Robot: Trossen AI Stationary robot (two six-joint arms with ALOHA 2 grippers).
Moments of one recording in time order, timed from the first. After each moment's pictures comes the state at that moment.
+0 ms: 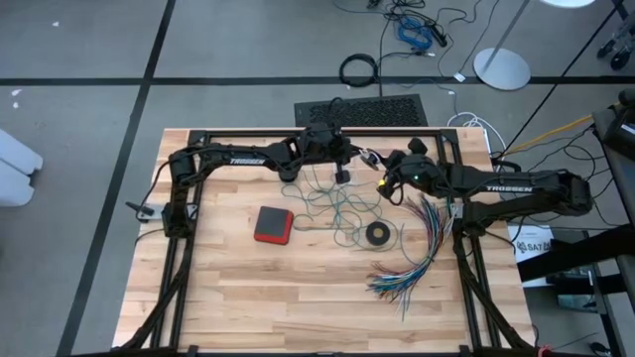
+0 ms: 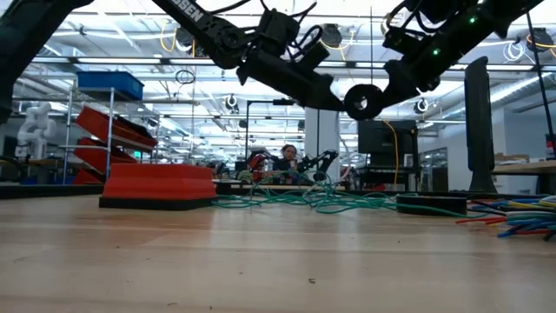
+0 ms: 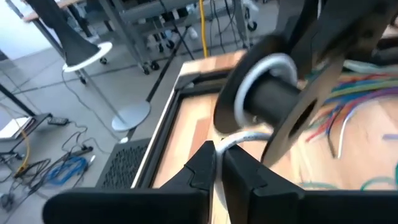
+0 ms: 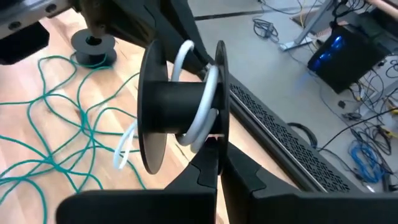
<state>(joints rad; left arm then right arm) 0.35 1.99 1.43 0.26 0.08 0.38 -0.24 1.03 0.66 -0.21 0.53 0.03</state>
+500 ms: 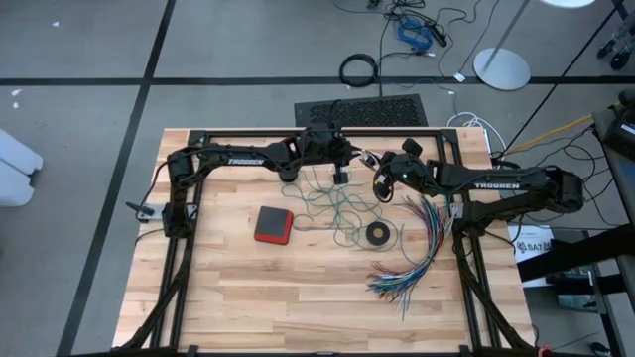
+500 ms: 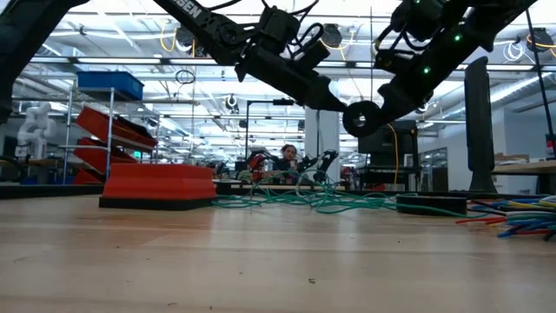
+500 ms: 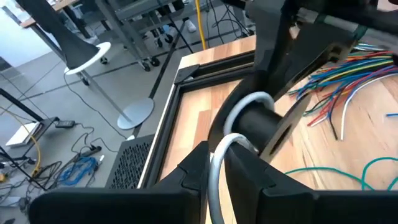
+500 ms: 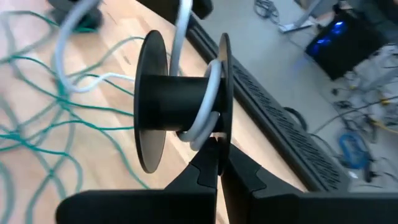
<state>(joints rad) 0.34 1.97 1.43 0.22 0.07 0.45 -0.28 1.14 0.66 -0.20 0.52 -0.01</state>
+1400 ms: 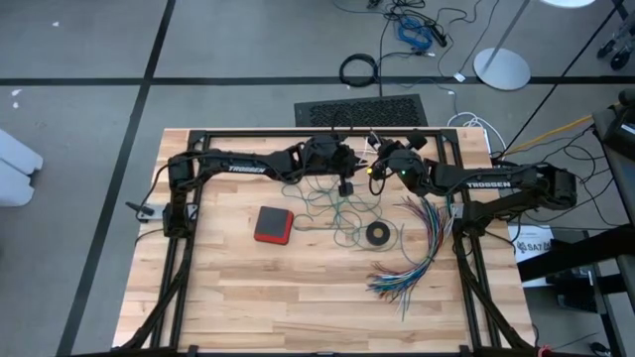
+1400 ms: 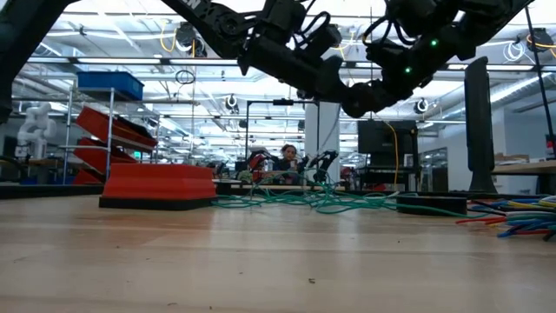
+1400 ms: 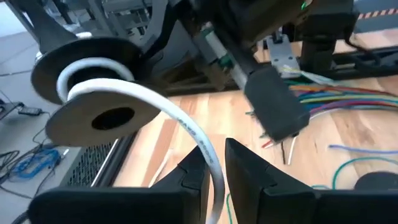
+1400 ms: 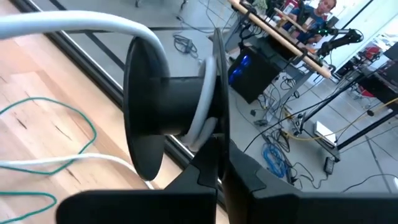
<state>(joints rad) 0.26 1.97 1.43 0.23 0.06 0.27 -0.28 1.21 0.66 0.11 0.85 -0.13</state>
